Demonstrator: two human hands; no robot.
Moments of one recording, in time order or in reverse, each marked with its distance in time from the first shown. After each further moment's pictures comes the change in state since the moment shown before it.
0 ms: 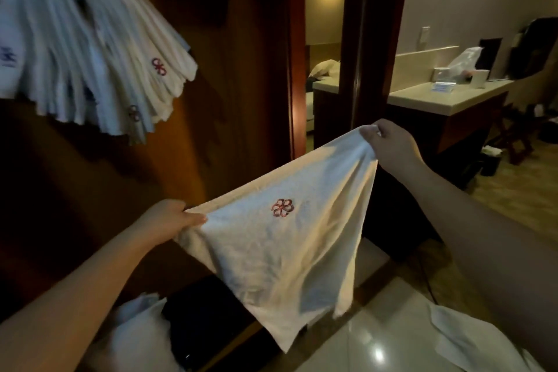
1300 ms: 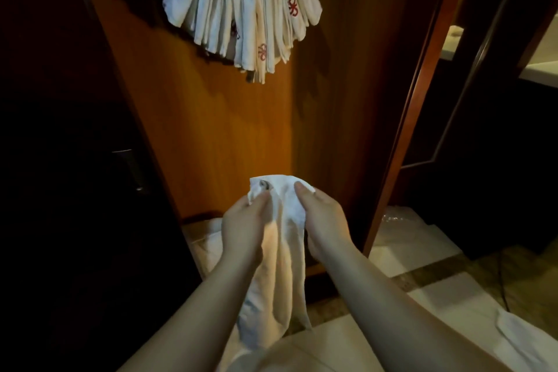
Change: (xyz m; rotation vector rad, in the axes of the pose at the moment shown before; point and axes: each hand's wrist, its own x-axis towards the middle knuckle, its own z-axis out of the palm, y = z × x) left_hand -0.165 -0.086 0.047 -1.041 0.494 -0.203; right_hand -0.286 -0.185 0.210 0.856 -0.594 0.558
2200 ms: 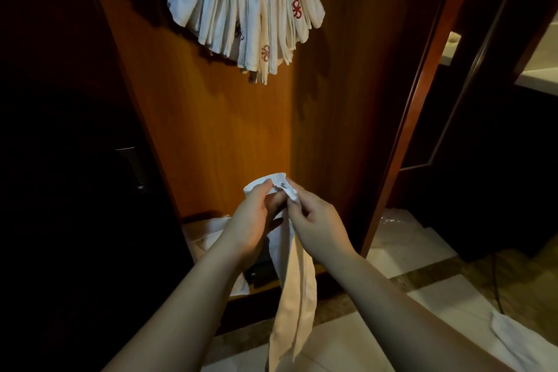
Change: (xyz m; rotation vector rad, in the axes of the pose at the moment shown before) left_hand -0.005 0.022 -0.015 -0.117 -0.547 -0.141; right_hand -0.011 0.001 -0.007 -0.702 -0.192 -0.550
